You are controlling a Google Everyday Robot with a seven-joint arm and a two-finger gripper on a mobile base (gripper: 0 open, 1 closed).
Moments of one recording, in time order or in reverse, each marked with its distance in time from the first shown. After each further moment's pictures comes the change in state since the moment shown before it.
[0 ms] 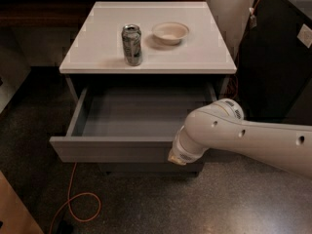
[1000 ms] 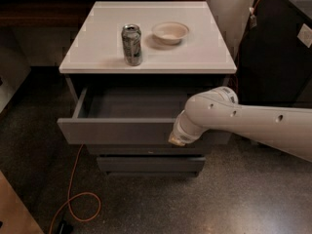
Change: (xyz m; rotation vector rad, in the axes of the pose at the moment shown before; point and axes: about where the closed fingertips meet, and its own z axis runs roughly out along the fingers) arm -0.009 -0.072 0.026 0.053 -0.037 0.014
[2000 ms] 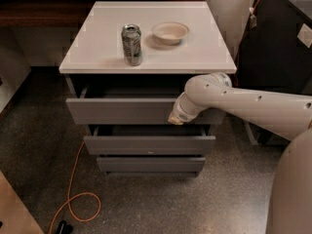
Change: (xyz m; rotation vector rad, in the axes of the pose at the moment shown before) arm -0.016 -0.093 0.038 0.049 -0.048 0.010
